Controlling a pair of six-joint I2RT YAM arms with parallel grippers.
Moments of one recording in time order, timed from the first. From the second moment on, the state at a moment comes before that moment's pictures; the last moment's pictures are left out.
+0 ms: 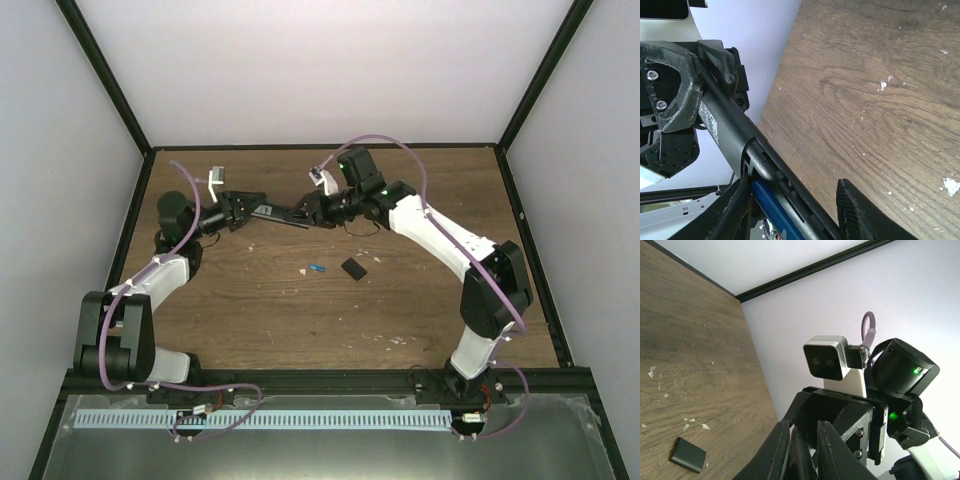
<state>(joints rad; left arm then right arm) -0.08 1.39 0.69 0.78 1.02 -1.27 0.62 1.73 1.48 -0.46 -0.72 0.59</state>
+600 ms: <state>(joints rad) -0.08 1.39 0.69 0.87 1.03 -1.35 0.62 1.67 1.42 -0.40 -0.73 0.59</state>
